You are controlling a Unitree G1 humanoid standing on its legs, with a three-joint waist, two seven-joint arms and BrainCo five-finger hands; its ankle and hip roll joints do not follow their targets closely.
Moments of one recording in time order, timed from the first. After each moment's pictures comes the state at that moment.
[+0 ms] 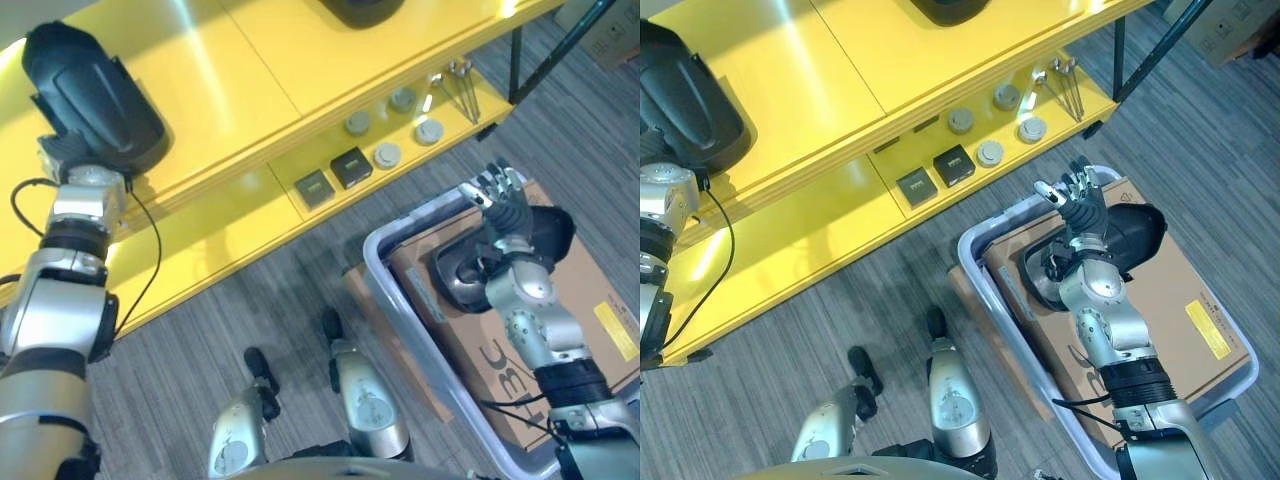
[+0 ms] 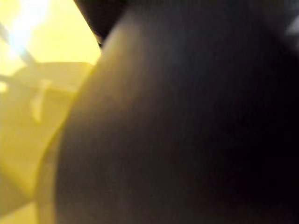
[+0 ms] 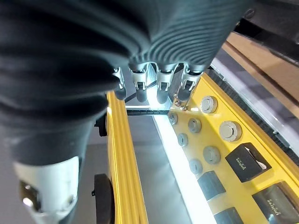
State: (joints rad) left arm -1.06 0.70 -0.25 1.03 -0.45 0.35 0.65; right arm -0.28 -0.68 0.10 0.02 0.74 -0.06 -0.33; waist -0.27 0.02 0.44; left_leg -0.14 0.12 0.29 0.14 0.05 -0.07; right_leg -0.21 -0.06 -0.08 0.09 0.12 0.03
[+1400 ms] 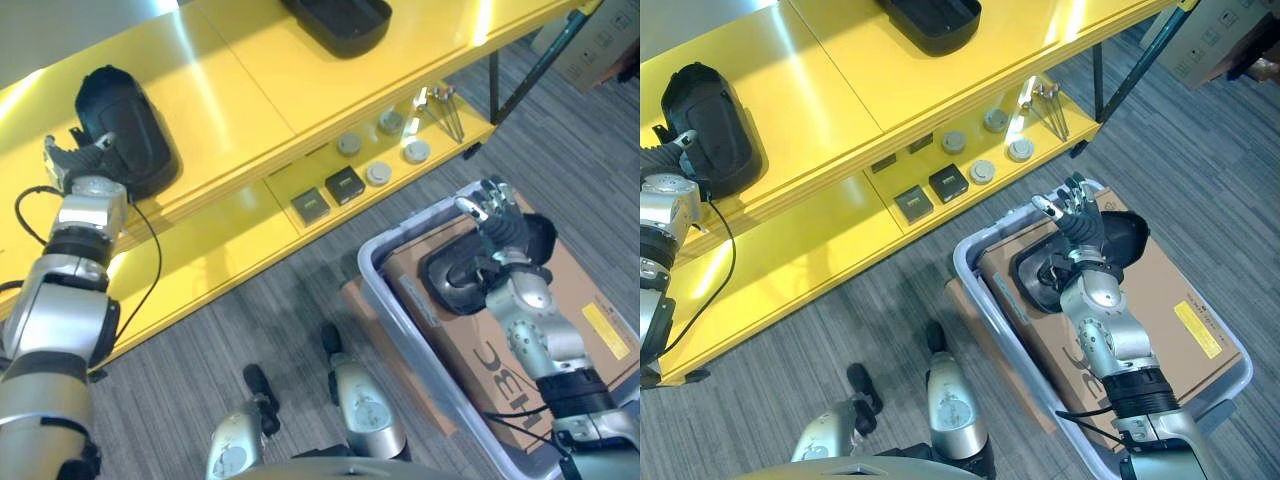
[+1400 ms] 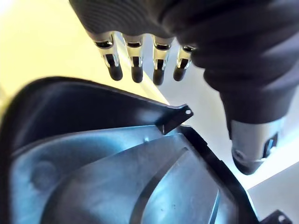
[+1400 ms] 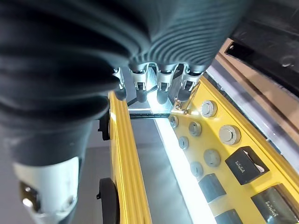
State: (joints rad) left arm -1.05 0.69 -0.27 1.04 -0.41 0.30 0.63; right arm -0.22 -0.69 0.10 0.02 0.75 -0.04 -0.31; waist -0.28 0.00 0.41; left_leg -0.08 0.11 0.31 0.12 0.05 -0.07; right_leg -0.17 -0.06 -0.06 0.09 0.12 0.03
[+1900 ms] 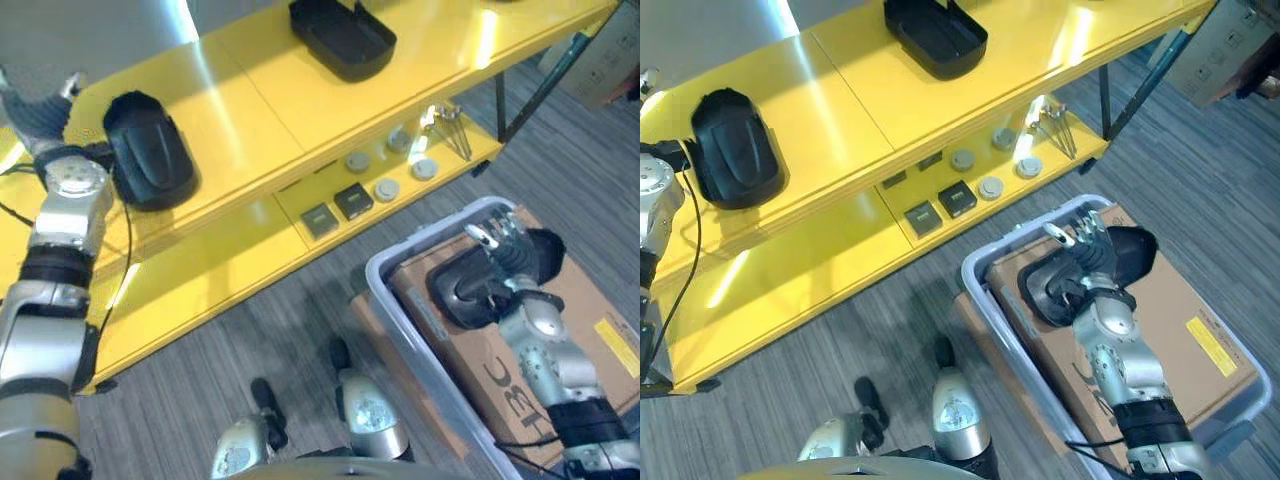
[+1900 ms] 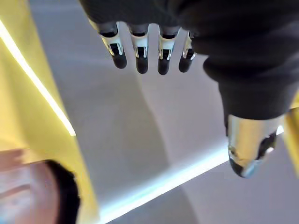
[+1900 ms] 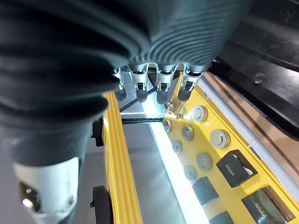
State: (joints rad) left arm -0.81 0.77 -0.11 0.53 -0.39 -0.05 0.69; right arm -0.04 -0.67 -0.01 0.01 0.74 -0.04 -0.27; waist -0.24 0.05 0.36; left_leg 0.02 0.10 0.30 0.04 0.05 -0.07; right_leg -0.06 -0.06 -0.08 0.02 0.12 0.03
